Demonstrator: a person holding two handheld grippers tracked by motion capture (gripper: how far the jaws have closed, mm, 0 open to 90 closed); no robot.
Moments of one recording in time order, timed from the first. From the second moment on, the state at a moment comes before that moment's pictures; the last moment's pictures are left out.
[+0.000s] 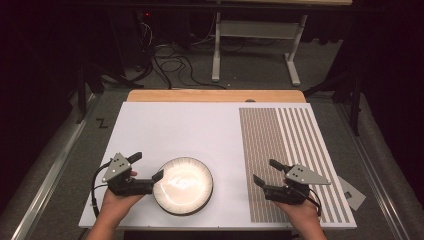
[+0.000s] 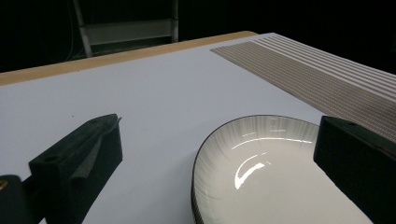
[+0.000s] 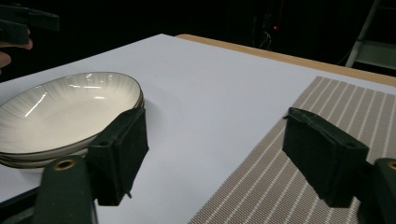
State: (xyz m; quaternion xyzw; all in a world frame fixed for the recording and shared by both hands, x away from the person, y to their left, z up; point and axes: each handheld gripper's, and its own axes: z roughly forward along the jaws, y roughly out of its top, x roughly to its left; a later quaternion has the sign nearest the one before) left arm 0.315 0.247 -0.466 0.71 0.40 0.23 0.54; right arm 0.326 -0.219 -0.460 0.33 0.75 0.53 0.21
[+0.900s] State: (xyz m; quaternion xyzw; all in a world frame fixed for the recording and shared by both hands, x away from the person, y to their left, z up) left arm 0.317 0.259 -0.471 0.69 0.42 0.23 0.54; right arm 0.345 -0.139 -0.452 0.30 0.79 0.51 0.16
